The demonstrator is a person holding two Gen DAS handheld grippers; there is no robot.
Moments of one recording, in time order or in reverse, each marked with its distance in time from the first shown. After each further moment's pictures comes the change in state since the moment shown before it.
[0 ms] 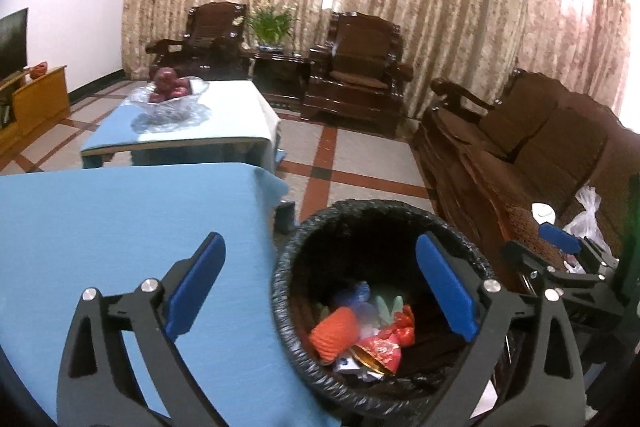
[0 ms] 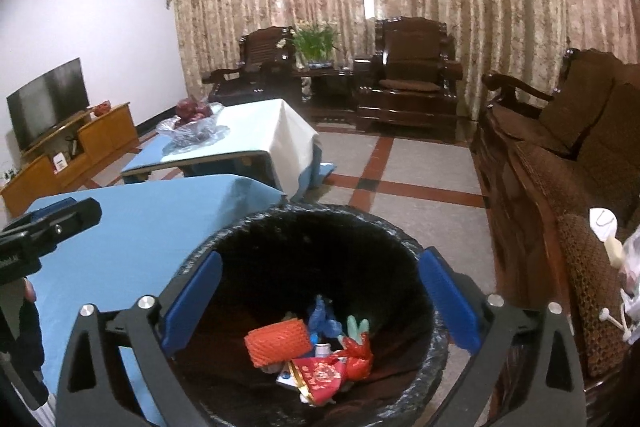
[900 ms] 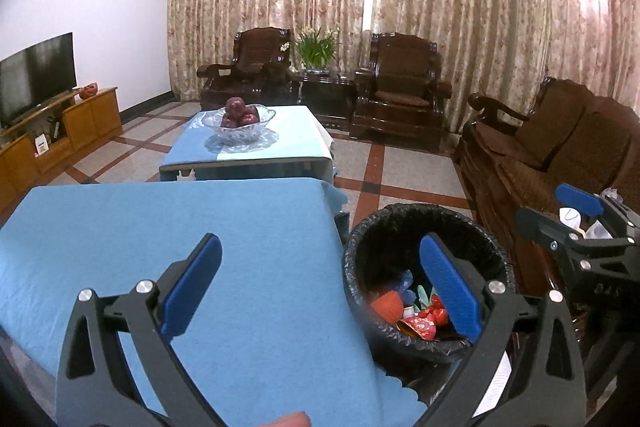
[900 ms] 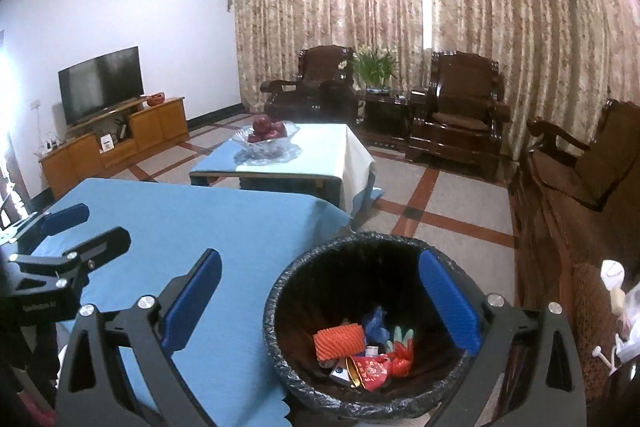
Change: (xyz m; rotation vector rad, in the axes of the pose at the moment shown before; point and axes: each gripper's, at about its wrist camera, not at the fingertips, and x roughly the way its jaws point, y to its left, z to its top) left arm -0.144 0.022 -0.003 0.015 -0.069 0.179; right arm -0.096 0.093 0.027 -0.138 -0.062 0.129
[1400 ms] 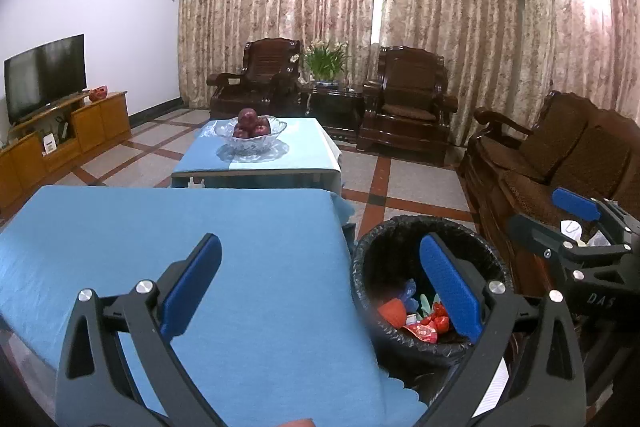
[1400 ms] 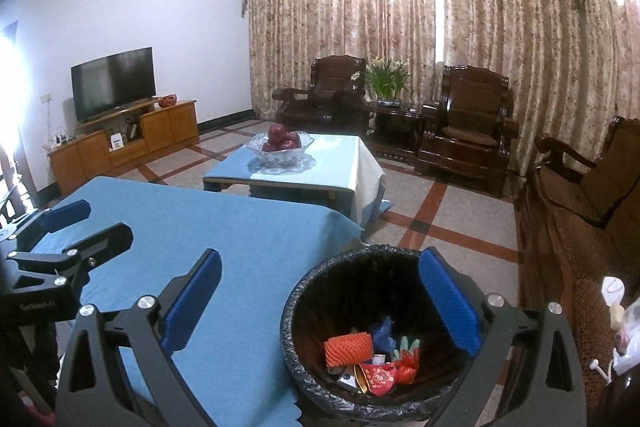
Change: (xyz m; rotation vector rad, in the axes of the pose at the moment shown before) left arm -0.026 0.010 0.003 -0.023 -0.039 0.022; right arm -0.017 0.022 0.002 -0.035 -0.027 0.021
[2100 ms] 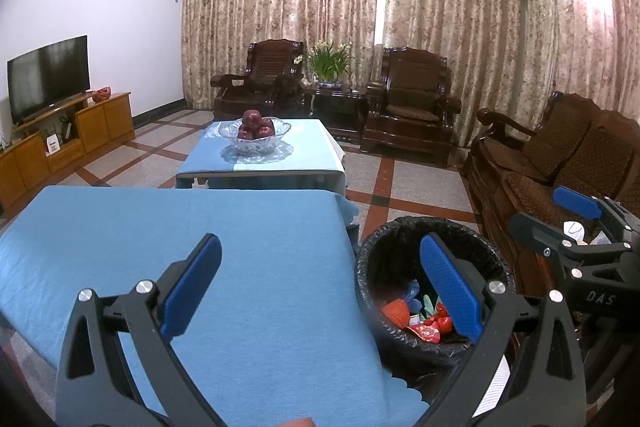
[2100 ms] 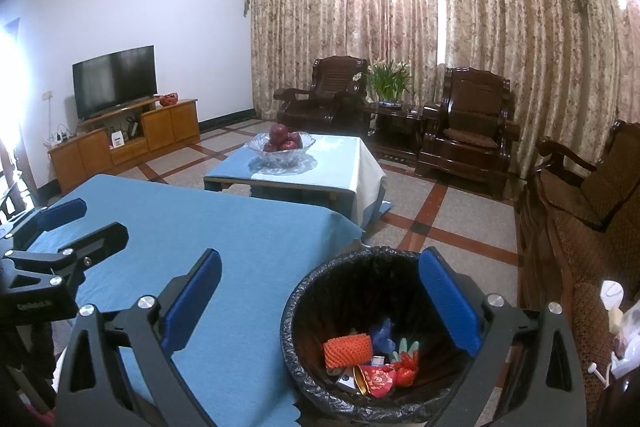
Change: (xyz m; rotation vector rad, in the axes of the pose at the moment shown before) left arm 0.000 0.003 -0.001 -0.004 -0.002 0.007; right arm -0.002 0.008 0.002 -0.007 -0.002 0.002
